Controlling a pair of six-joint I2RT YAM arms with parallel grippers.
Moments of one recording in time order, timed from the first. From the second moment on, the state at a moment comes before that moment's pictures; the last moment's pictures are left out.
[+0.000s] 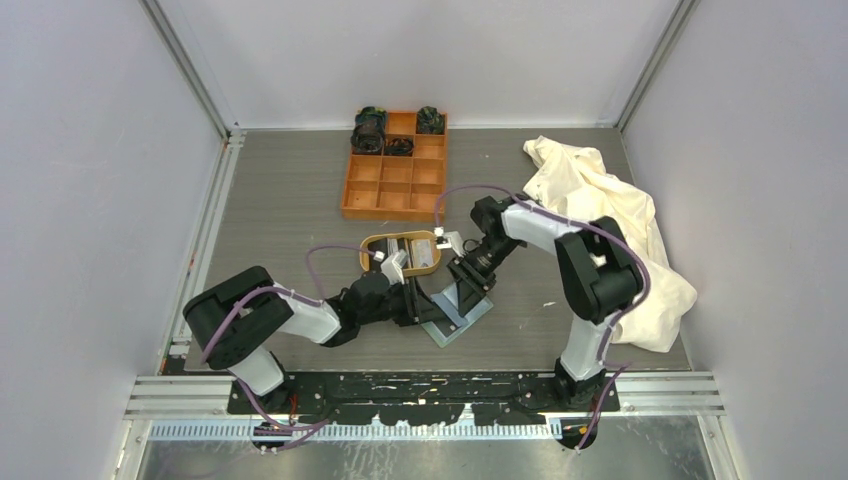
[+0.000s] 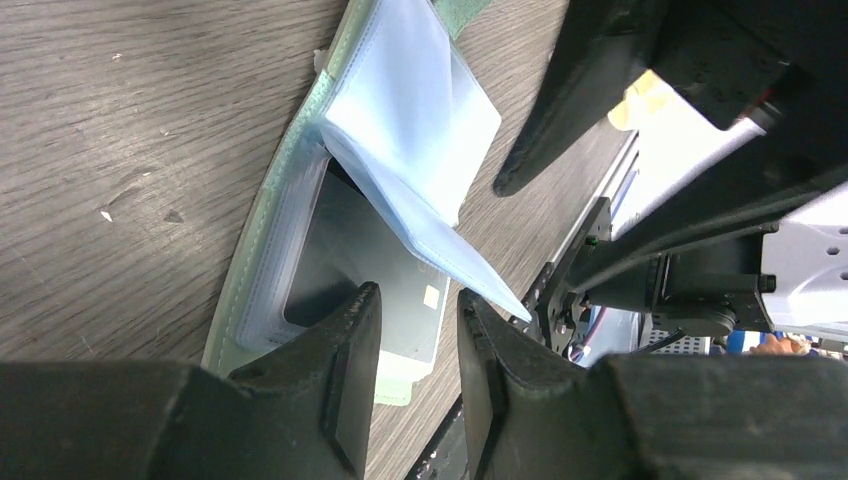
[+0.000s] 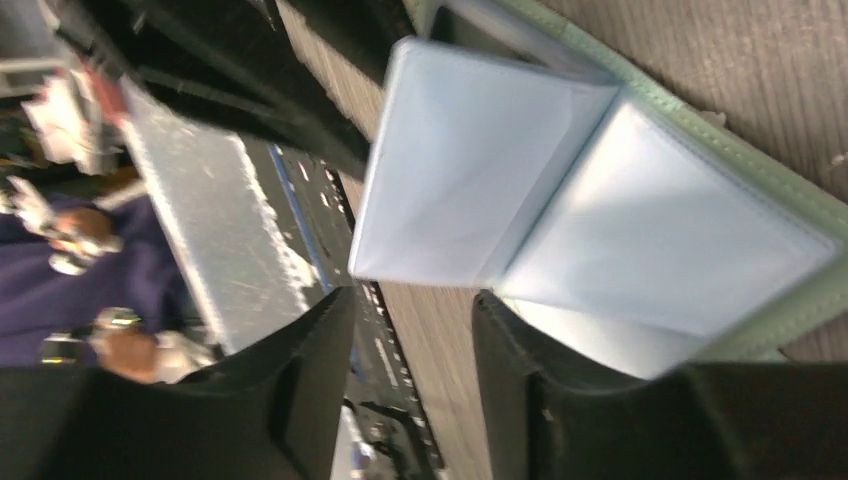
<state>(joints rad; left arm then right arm) -0.92 1.61 0.40 0.78 0.20 -1.03 0.46 1.87 1.18 -1.07 -0.85 -0.54</state>
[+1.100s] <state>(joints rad) -0.92 1.62 0.38 0.83 0.20 -1.04 0.69 1.40 0.75 -0.49 -0.47 -0.92</state>
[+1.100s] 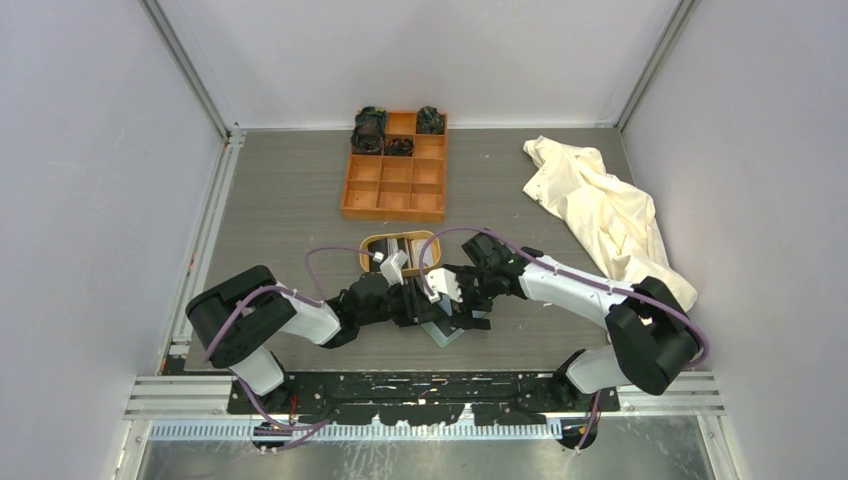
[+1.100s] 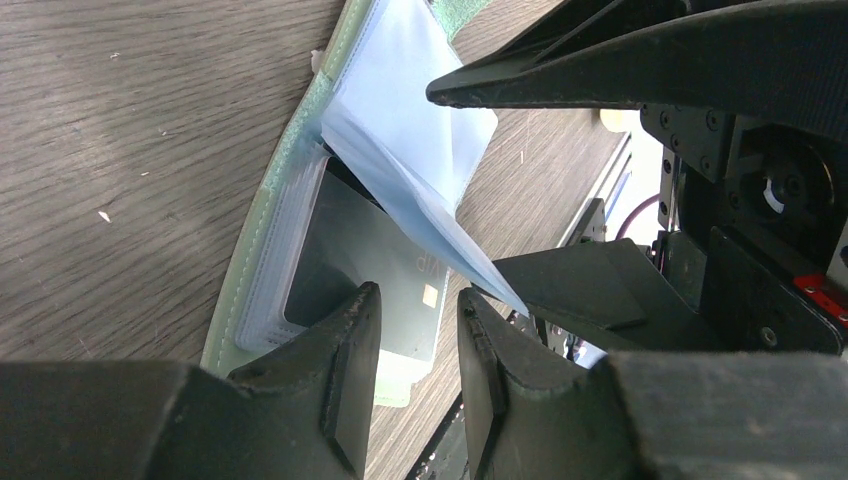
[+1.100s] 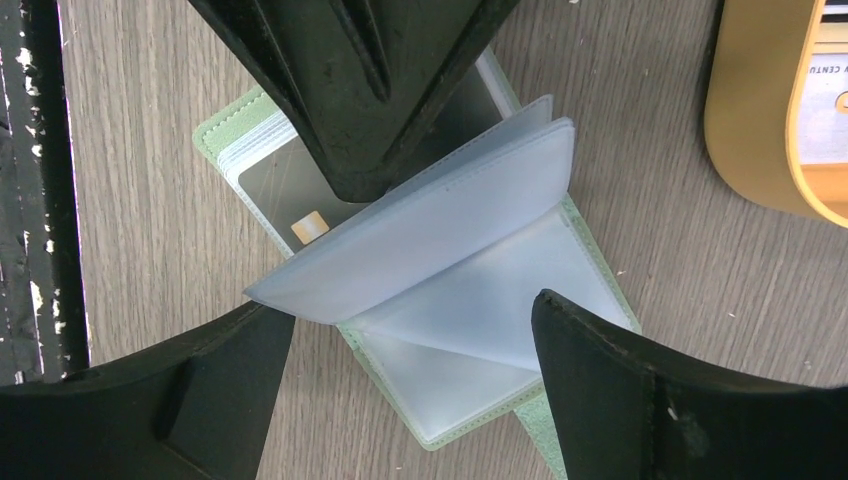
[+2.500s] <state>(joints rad) -0.92 1.51 0.36 0.79 0.17 -1.05 0.66 1.38 0.76 -0.52 -0.45 -0.92</state>
